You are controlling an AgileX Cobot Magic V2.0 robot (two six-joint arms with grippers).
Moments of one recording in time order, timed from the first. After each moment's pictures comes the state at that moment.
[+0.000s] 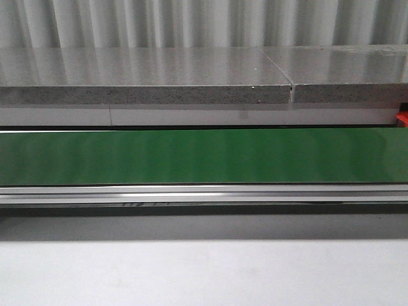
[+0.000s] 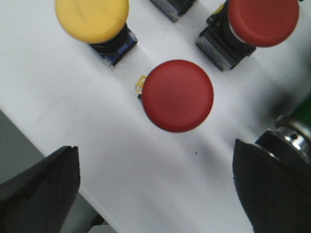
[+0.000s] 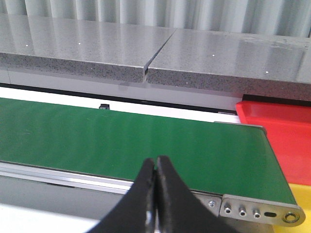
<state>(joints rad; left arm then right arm) 0.41 1.33 -0.68 0.17 0.63 -0.45 0.11 -0.01 0.03 0.06 0.09 -0.10</state>
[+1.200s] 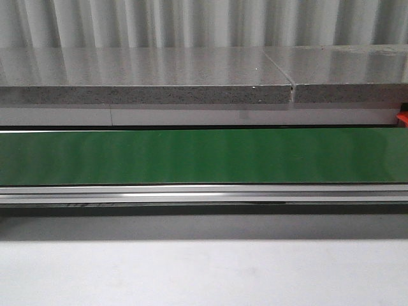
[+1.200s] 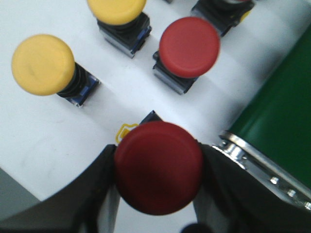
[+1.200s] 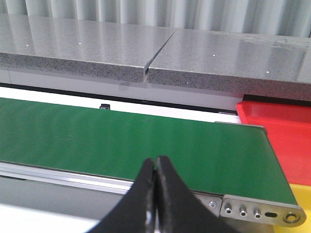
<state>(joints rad) 0.30 1.26 -0.74 0.24 0.64 -0.45 0.11 -0.01 0.03 0.06 0.09 -0.10</state>
